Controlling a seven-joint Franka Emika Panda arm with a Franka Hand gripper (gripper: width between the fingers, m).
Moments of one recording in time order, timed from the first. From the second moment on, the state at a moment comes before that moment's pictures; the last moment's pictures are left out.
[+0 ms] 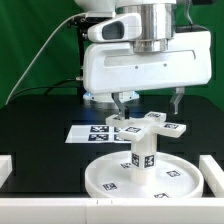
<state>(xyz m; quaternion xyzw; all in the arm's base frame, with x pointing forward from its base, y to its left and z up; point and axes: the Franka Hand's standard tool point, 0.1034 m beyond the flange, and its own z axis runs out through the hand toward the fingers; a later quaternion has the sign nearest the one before) 0.561 0.034 0.112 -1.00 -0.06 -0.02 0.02</state>
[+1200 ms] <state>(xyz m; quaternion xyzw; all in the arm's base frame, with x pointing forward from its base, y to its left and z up) 0.561 0.026 0.100 -1.00 0.05 -0.02 0.00</state>
